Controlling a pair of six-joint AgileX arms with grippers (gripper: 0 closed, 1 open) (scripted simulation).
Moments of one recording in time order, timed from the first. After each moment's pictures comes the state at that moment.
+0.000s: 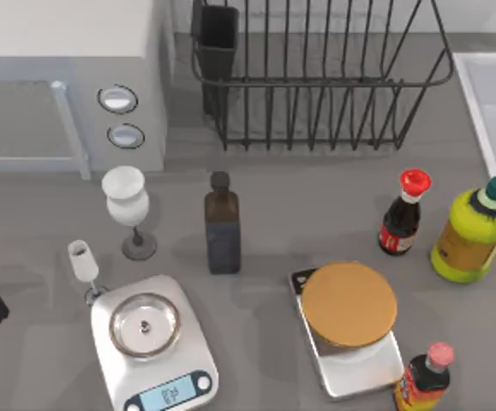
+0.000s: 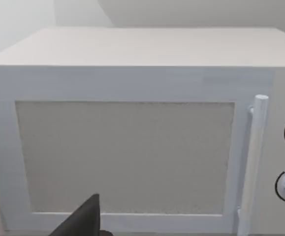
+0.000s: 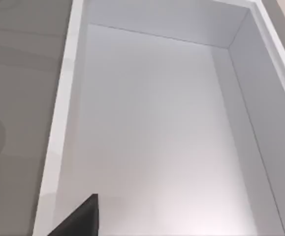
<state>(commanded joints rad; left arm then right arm) 0.00 0.00 0.00 0.00 0.00 0.00 -0.17 0.39 0.27 -0.32 0.00 -0.27</state>
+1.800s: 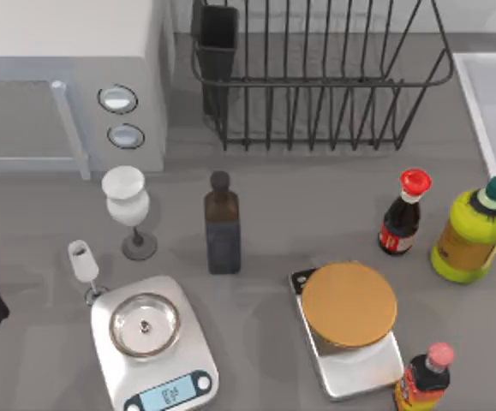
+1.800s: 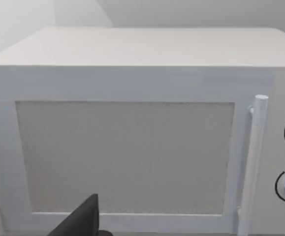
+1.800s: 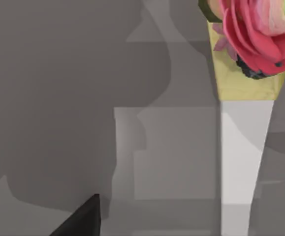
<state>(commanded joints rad) 0.00 0.00 0.00 0.00 0.00 0.00 -0.53 1.55 0.66 -0.66 0.00 -0.87</state>
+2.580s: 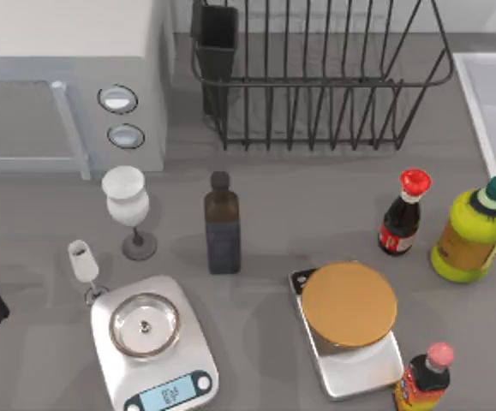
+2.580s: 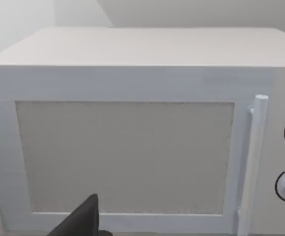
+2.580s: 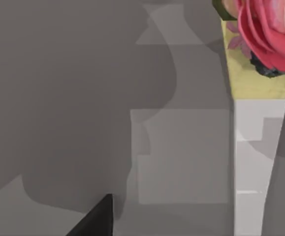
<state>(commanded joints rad) 0.00 0.00 0.00 0.00 0.00 0.00 -0.53 1.60 0.61 -0.58 0.00 -0.87</state>
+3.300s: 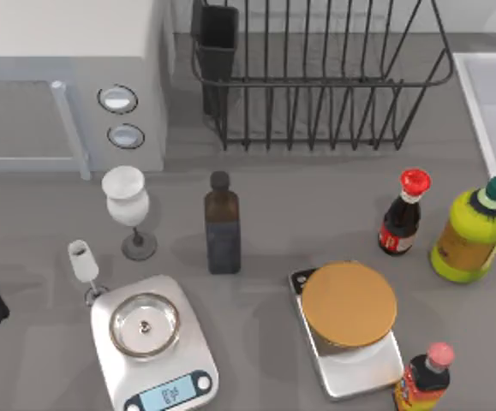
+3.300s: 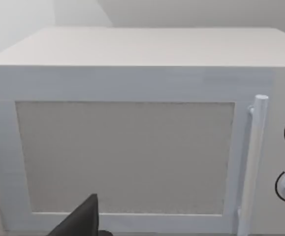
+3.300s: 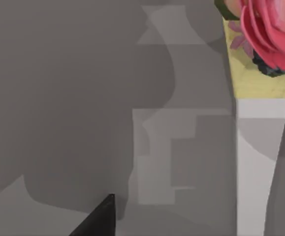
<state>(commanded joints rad) 0.00 0.00 0.00 0.00 0.00 0.00 -0.53 1.60 0.61 -0.58 0.00 -0.87</state>
